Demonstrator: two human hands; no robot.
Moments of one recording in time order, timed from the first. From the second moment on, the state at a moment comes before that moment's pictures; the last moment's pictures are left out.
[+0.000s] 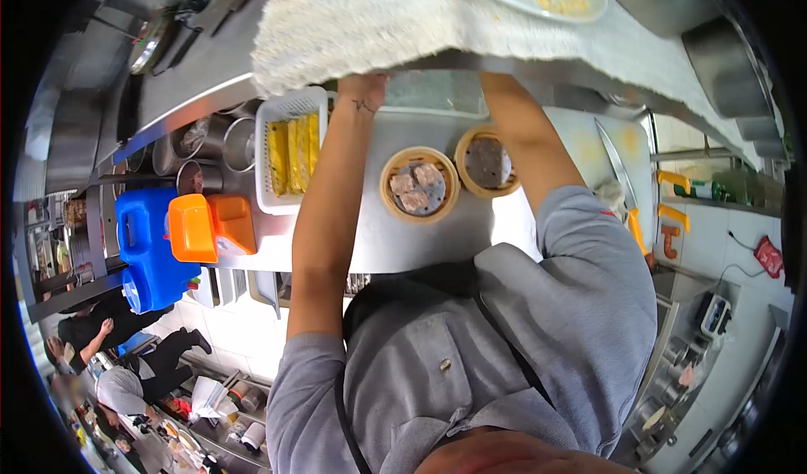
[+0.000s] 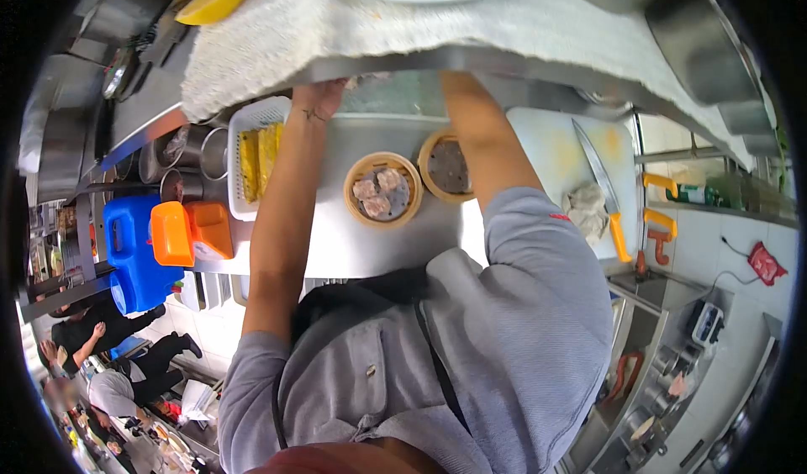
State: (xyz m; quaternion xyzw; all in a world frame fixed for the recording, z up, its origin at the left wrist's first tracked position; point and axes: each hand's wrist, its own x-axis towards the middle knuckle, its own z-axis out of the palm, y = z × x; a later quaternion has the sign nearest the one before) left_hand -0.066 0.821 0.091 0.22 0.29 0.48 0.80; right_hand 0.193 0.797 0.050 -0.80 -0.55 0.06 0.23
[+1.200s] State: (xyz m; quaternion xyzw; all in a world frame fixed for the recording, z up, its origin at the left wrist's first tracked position) left_hand -0.097 0.746 0.042 0.55 0.50 0.26 0.62; right_hand 0.110 0.639 0.054 -0.88 -0.46 -0.04 0.15
